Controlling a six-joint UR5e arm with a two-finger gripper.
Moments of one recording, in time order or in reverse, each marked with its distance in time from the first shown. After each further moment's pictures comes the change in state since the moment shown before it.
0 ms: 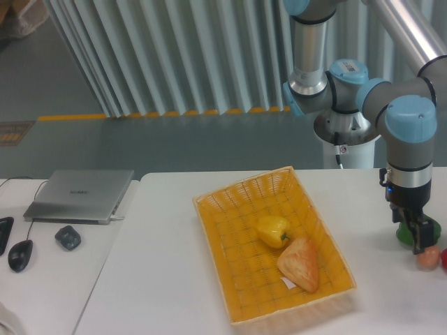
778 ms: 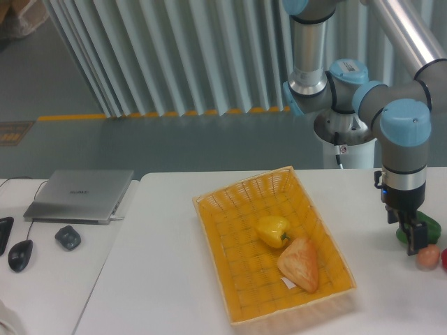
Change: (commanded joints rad) arm -0.012 0.000 -0.020 0.011 -0.002 -0.002
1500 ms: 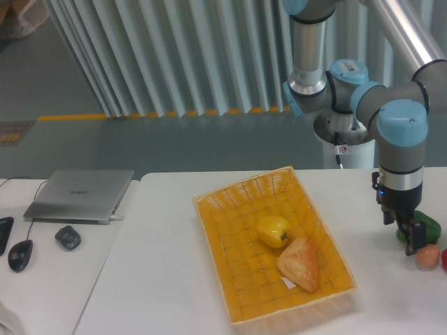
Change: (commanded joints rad) arm -0.035 0.008 0.003 0.037 -0.011 -0.176
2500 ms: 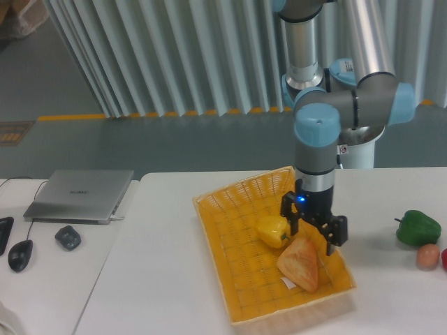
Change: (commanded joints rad) arm -0.255 -0.032 0.015 0.026 -0.106 -0.900
